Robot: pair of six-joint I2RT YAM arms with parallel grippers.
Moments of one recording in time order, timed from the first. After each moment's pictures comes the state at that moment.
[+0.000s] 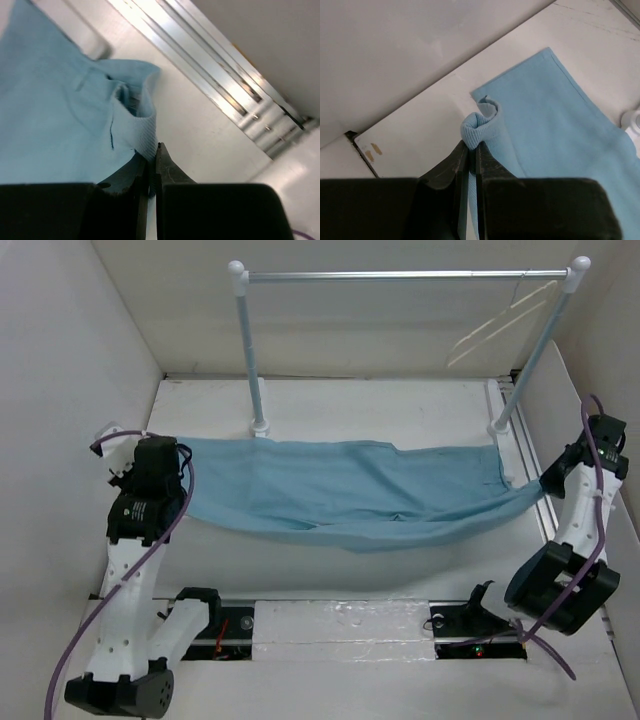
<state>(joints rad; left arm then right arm) -0.08 0.81 1.08 -0.92 -0.78 -0.60 -0.60 1.29 1.21 -0.92 0.14 0.25</state>
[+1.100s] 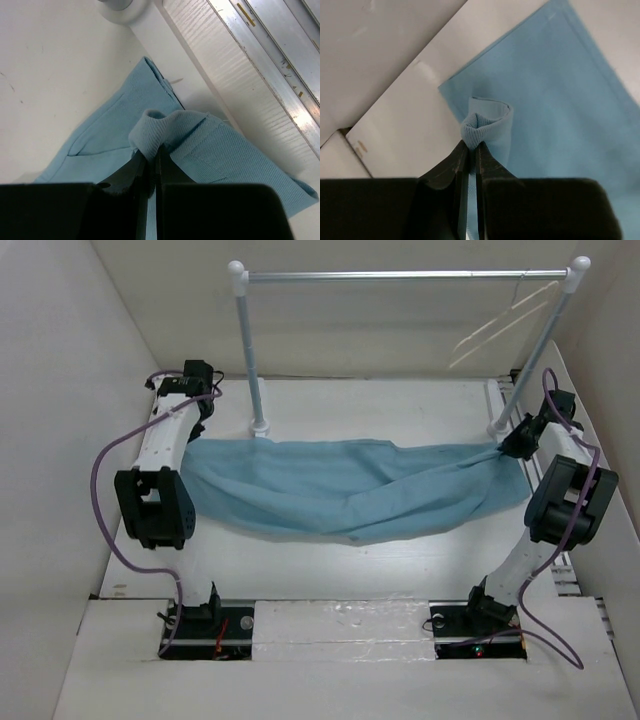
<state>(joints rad) -0.03 1.80 1.69 -1.15 -0.72 -0.68 -0.42 1.86 1.41 -0.51 -0.13 0.43</state>
